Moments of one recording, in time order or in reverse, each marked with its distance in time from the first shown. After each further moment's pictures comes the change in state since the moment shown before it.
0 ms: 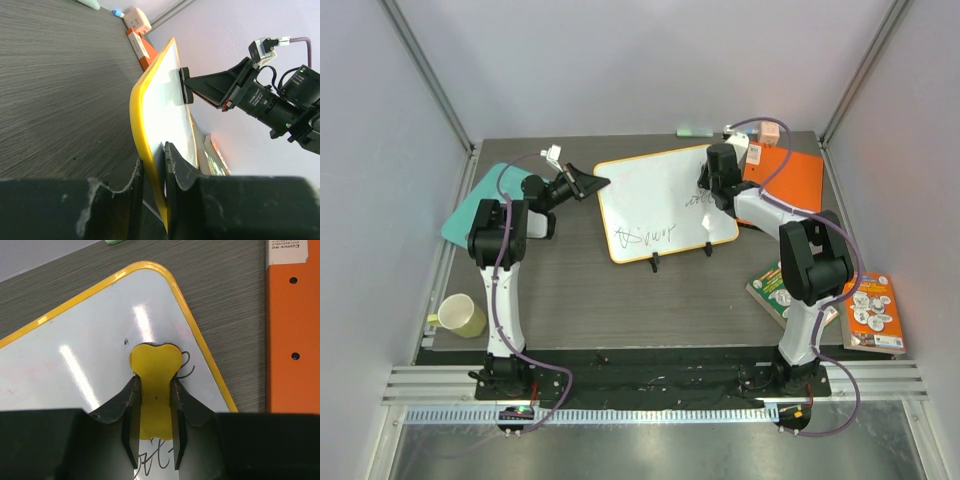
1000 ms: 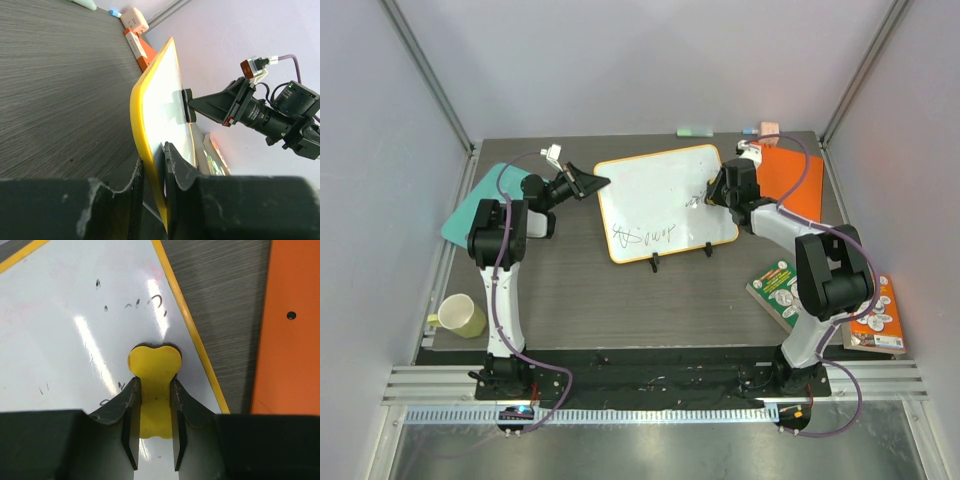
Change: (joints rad) left arm 0.000 -0.004 0.003 0.005 0.011 -0.001; right arm -0.061 -0.137 -0.222 0.059 -0.190 0.003
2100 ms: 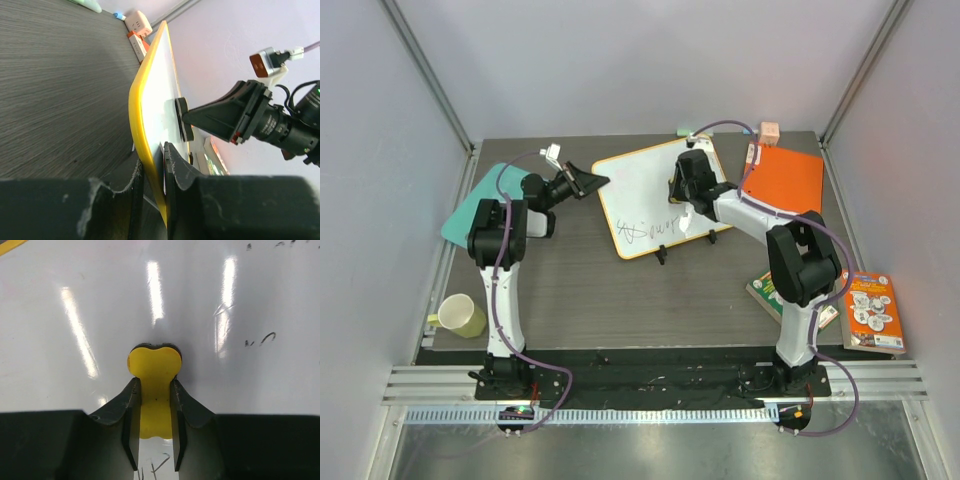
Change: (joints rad) left arm 0.004 0.000 0.005 -0.020 -0.019 -0.004; right arm 0.210 0.166 0.286 -0.187 0.081 -0.022
